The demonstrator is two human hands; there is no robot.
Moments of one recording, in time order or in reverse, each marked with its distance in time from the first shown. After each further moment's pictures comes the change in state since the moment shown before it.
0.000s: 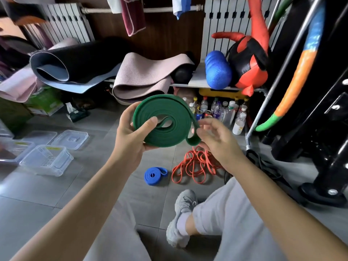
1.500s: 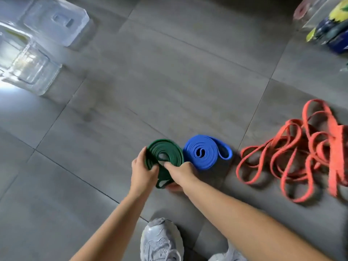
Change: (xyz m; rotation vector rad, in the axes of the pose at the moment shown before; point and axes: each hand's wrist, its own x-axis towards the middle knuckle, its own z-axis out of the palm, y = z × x) left_hand 0.115 -0.434 -0.300 0.744 0.557 -0.845; right_hand 0.163 0.498 0.285 -0.362 -0.271 1.266
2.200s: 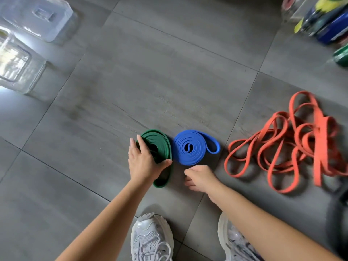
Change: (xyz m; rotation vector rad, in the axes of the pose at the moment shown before) left_hand 0.007 0.014 0.037 0.556 -0.022 0.102; right_hand -0.005 0.038 -0.084 0.003 -0.121 -0.040
